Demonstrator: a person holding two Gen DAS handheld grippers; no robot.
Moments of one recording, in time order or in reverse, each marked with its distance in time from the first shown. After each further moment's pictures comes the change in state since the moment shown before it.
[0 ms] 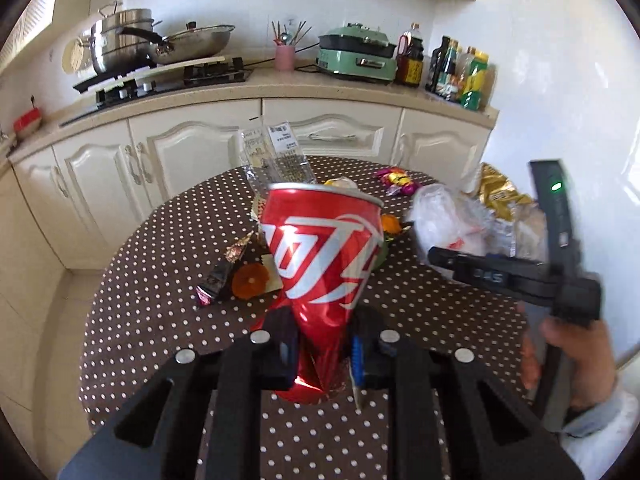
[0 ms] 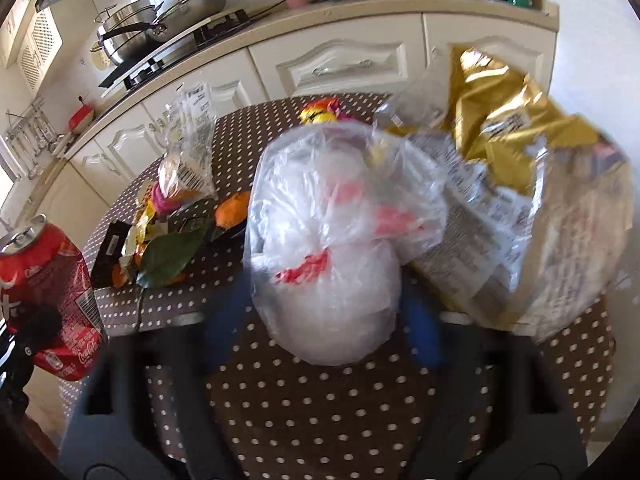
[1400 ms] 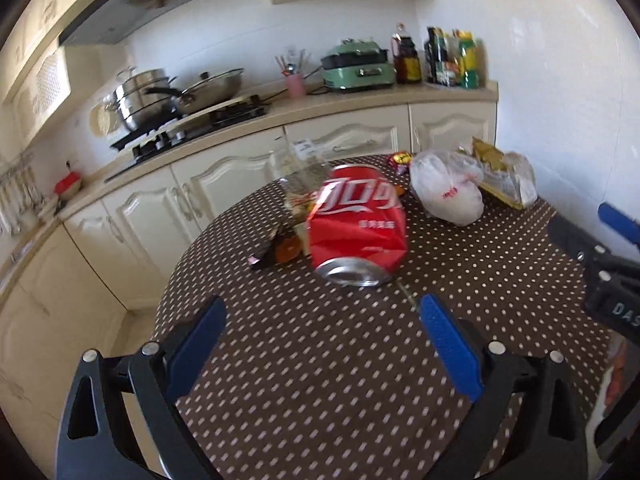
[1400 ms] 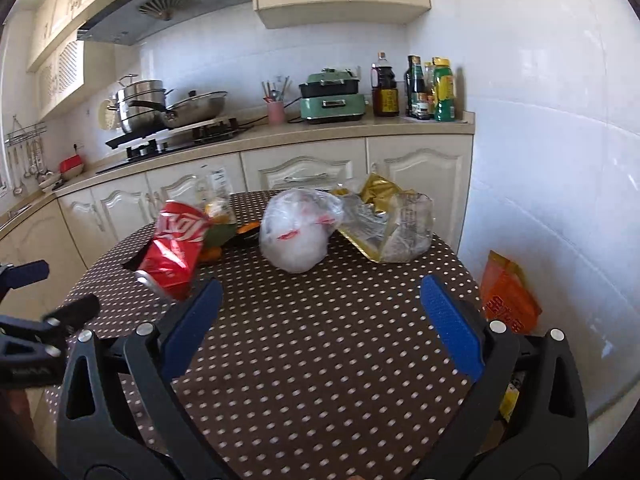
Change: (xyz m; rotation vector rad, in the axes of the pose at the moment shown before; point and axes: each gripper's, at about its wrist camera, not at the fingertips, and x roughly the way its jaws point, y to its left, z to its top) left arm -0.053 -0.050 -0.058 0.230 -0.081 0.254; right arm -0.154 0.020 -0.127 -0.058 -0.488 -0.195
